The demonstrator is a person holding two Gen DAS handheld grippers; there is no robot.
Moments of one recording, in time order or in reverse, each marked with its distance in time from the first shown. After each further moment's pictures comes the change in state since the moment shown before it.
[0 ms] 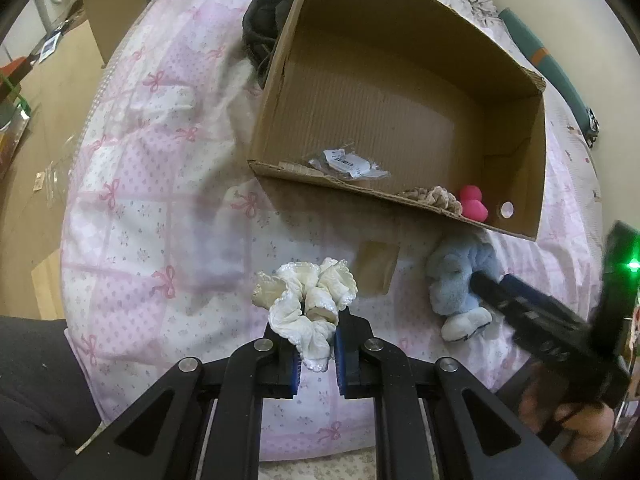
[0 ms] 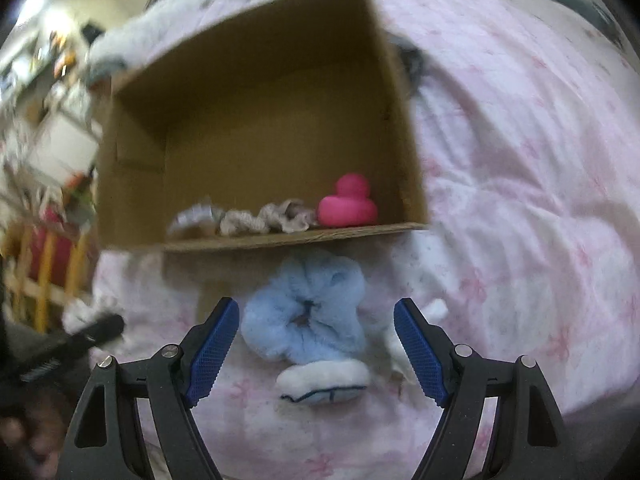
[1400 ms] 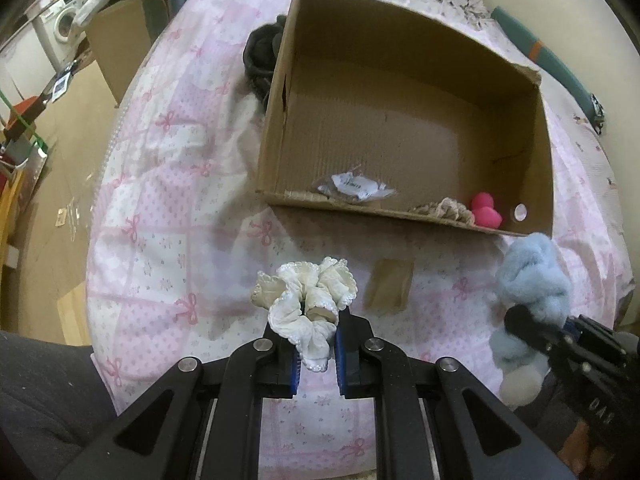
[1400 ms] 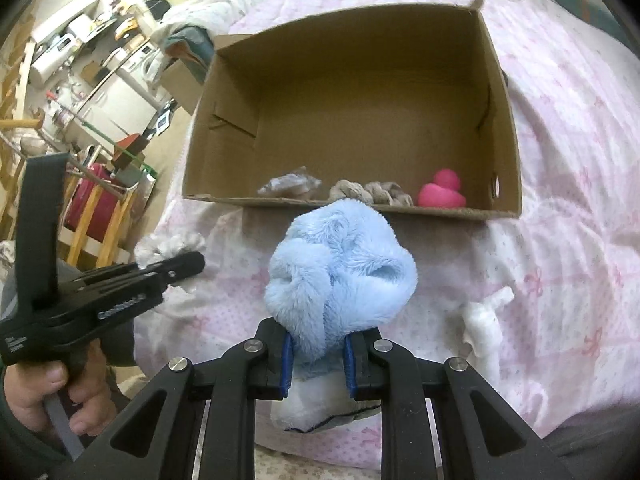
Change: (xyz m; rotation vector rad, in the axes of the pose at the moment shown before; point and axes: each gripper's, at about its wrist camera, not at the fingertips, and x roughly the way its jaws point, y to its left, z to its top) left arm -0.009 -0.014 -0.003 0.086 -0.121 0.102; right arm -0.027 0.034 -0.023 -0.138 -0.007 0.169
